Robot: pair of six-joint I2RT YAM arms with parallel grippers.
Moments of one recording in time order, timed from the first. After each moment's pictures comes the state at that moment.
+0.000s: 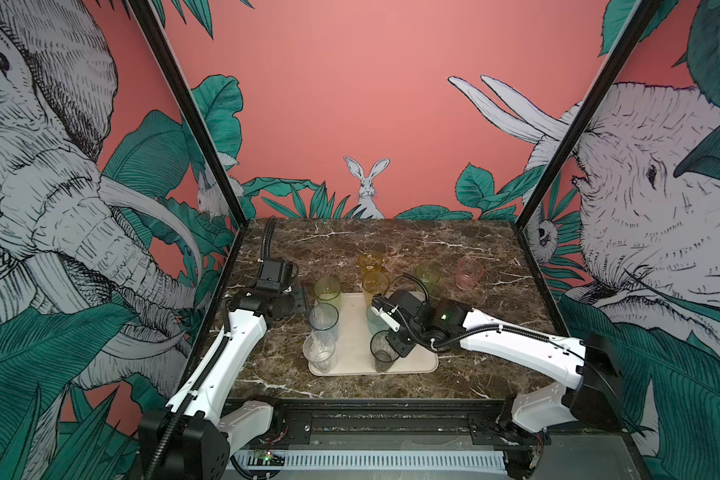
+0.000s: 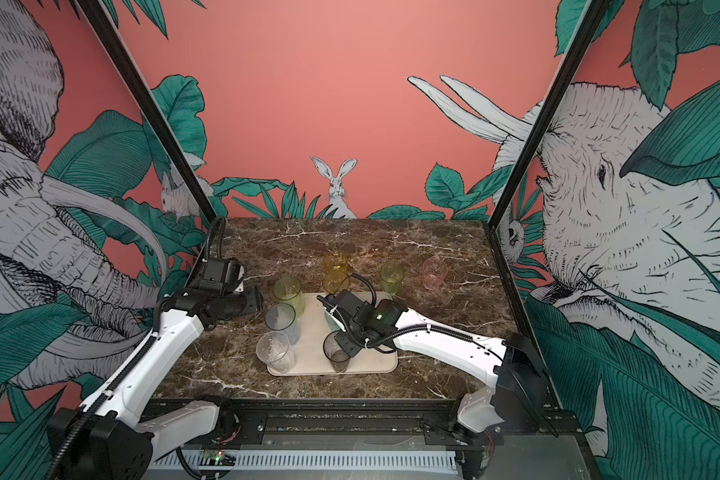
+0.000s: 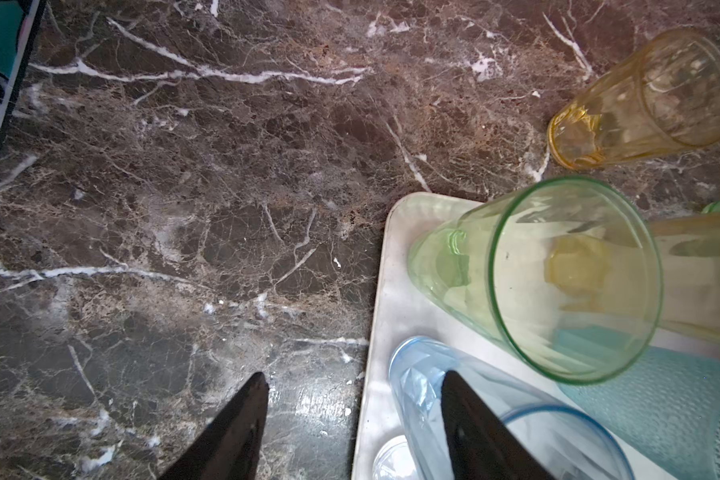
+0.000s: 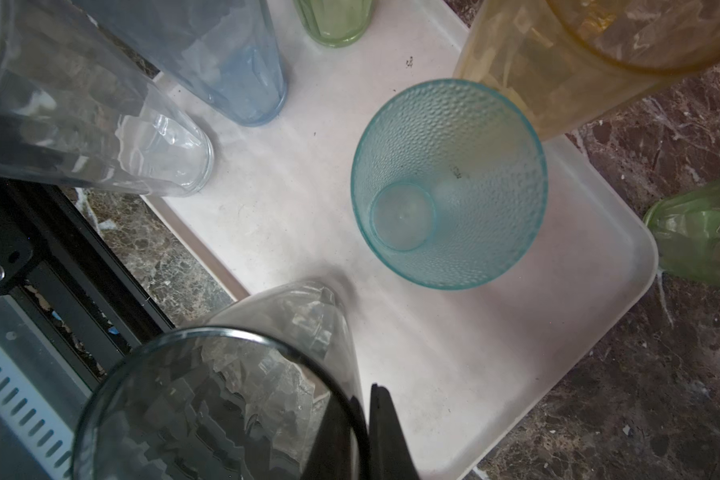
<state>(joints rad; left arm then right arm) -0.22 1.11 0.97 -0.85 -0.07 -0.38 1.06 1.47 1.19 -0.81 0.09 0.17</state>
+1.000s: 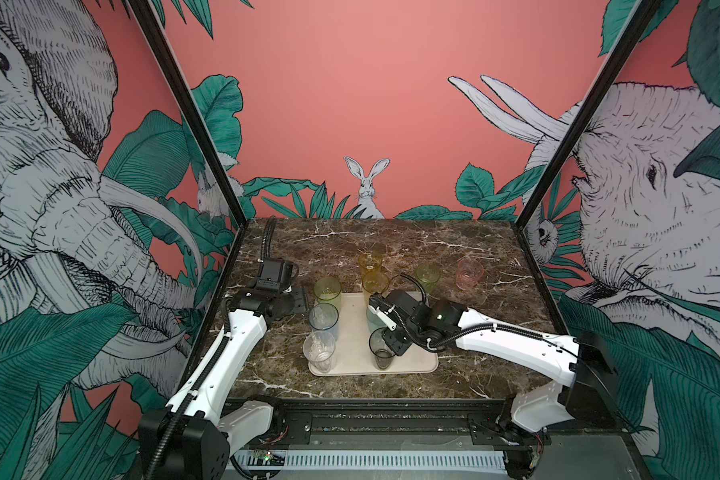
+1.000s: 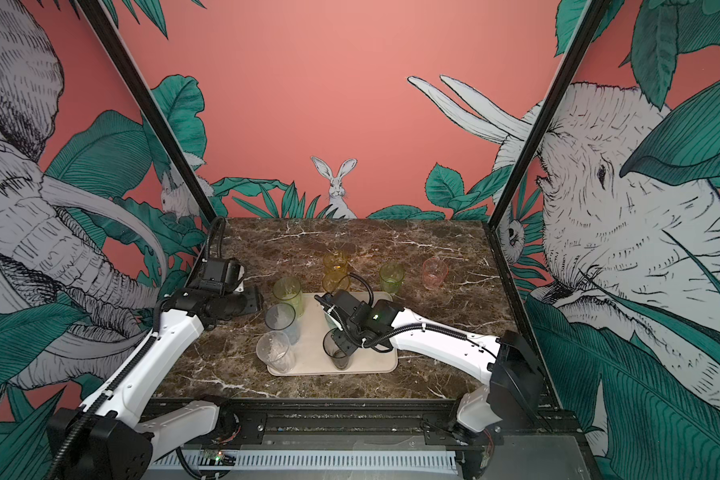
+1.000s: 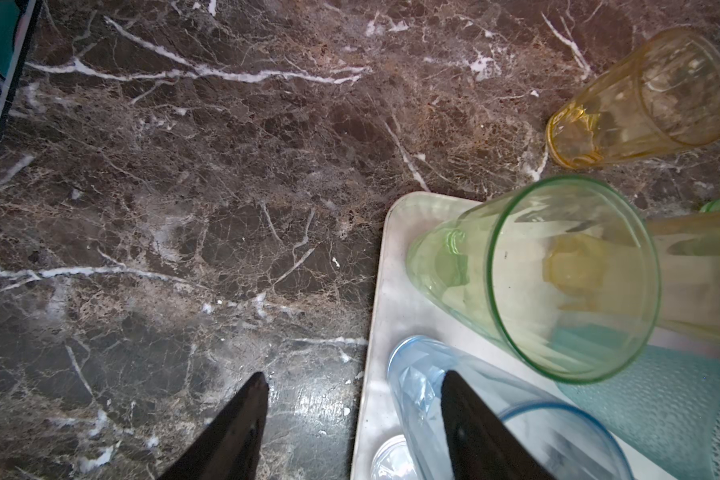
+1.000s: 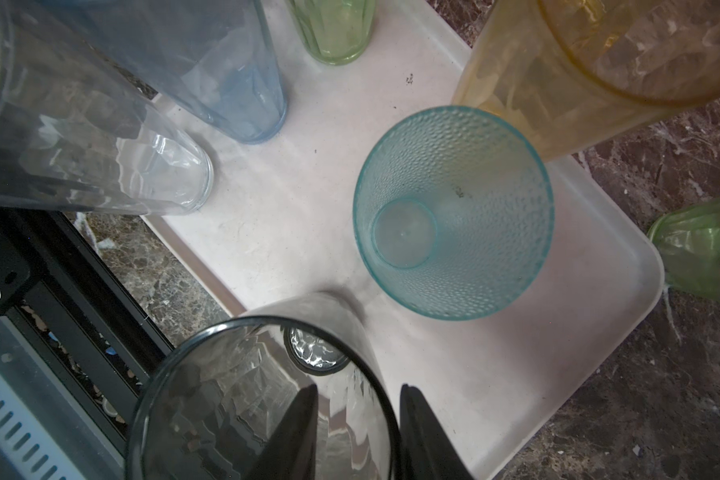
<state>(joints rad) -0.22 1.11 0.96 -0.85 -0.07 -0.38 1.06 1.49 1.19 -0.76 0.09 0.19</state>
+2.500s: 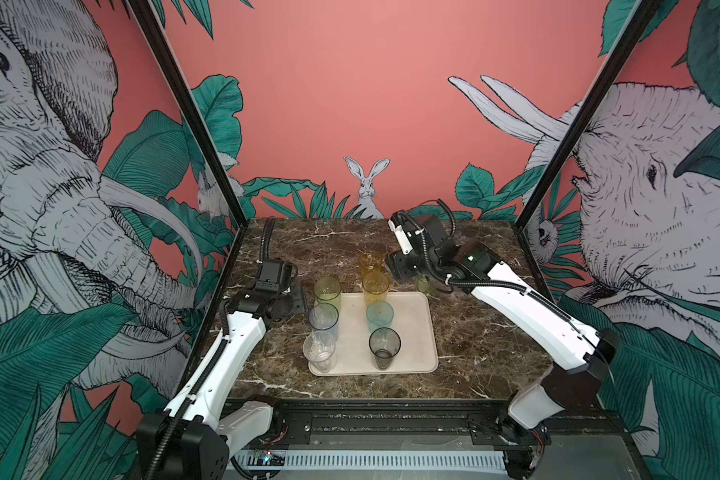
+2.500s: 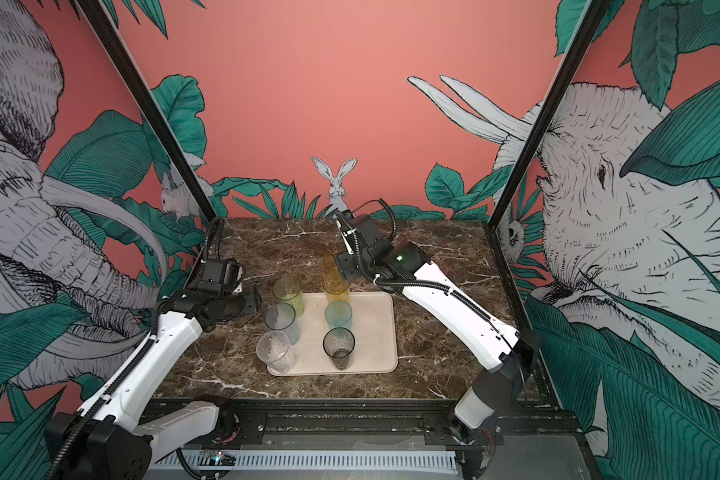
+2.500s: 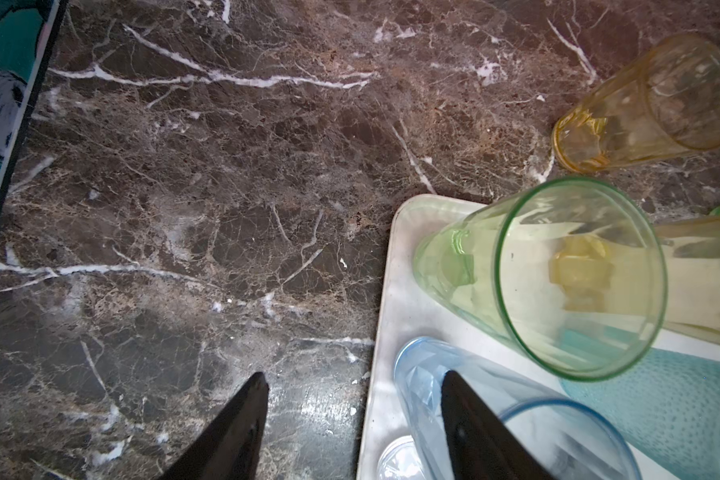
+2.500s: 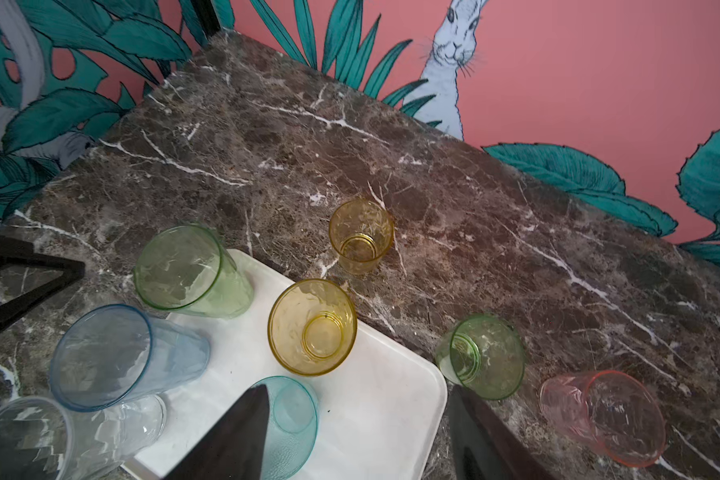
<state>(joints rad) -0.22 1.10 0.96 -0.86 -0.09 -0.38 0.80 1.62 1.78 -0.89 0.21 0.17</state>
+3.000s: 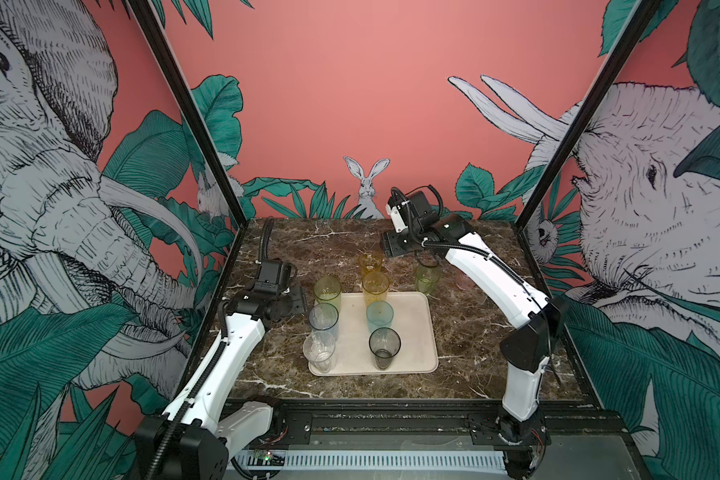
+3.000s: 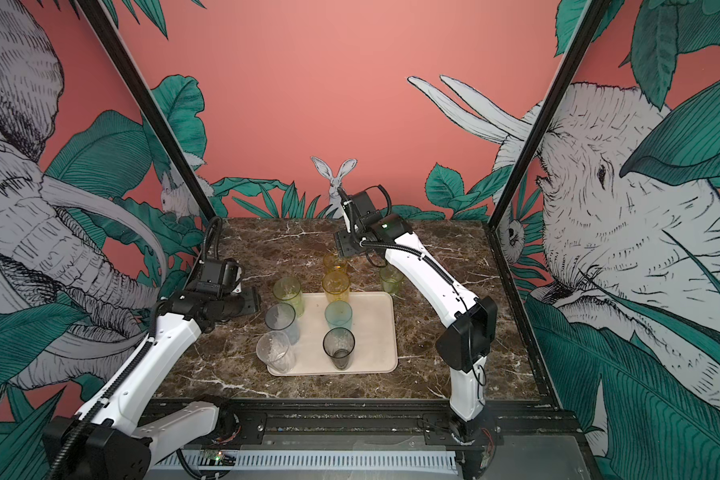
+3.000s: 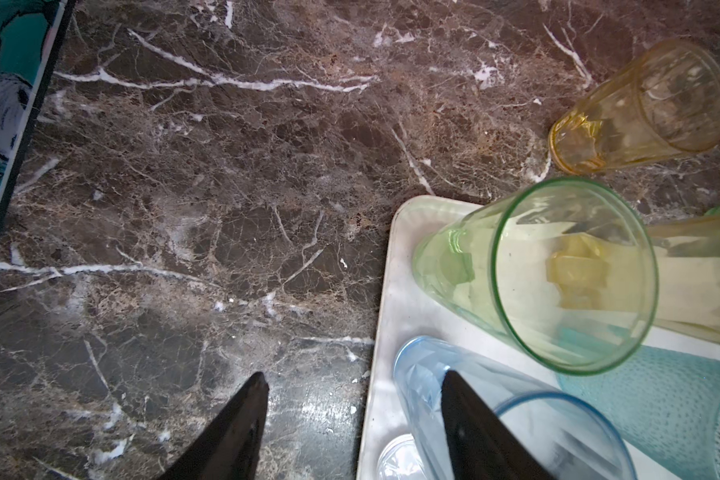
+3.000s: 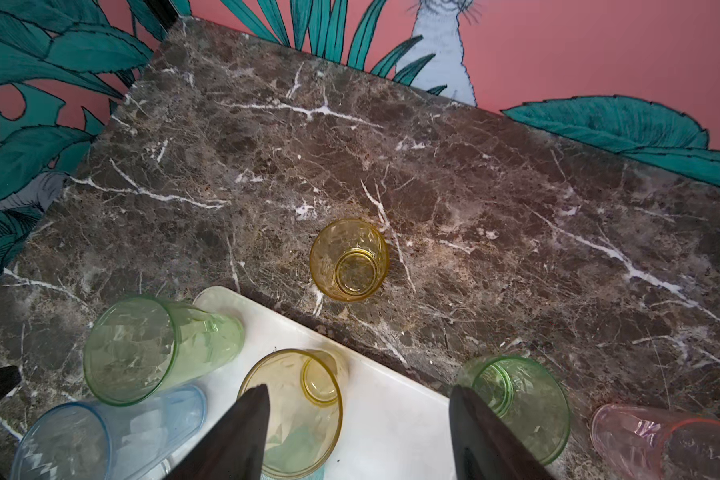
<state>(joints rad) -0.22 1.08 0.96 -0.86 -0.09 -0.38 0.66 1.93 2.09 -0.98 0.05 0.22</state>
